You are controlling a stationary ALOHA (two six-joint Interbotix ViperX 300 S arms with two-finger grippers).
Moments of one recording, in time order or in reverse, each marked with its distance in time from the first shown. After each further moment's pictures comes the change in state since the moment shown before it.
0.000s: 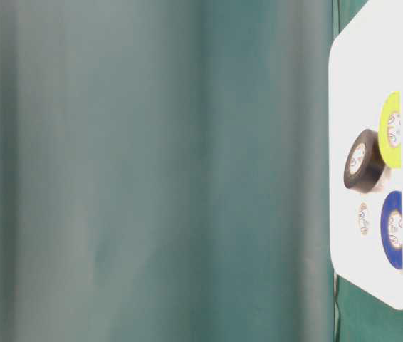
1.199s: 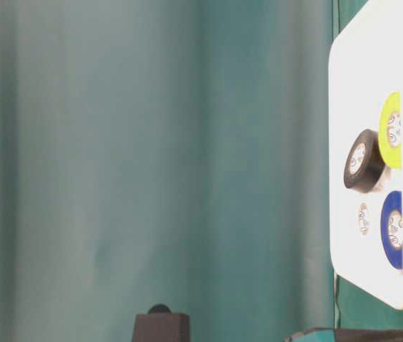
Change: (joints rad) left arm -0.072 0.655 -0.365 0.000 -0.040 -0.003; right arm 0.000 0.000 0.000 0.000 -0.002 0.000
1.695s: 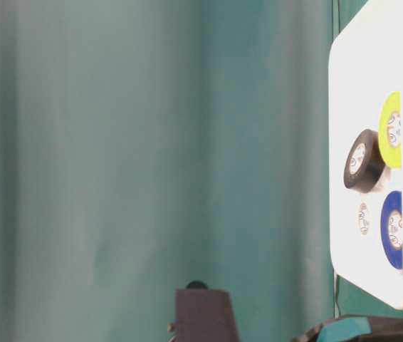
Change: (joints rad) left arm 0.000 0.095 -0.035 0.000 0.002 0.006; right arm 0.000 -0.002 0.000 0.000 0.000 0.000
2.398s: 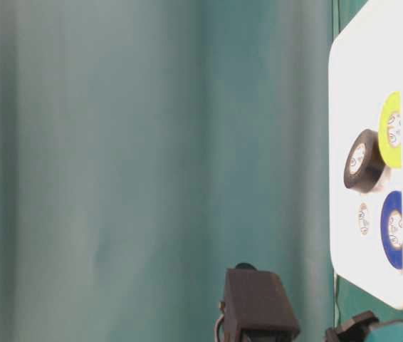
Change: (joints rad) left arm 0.014 0.084 -0.015 0.003 -0.006 0.003; right arm 0.000 0.002 0.000 0.000 0.002 -0.002
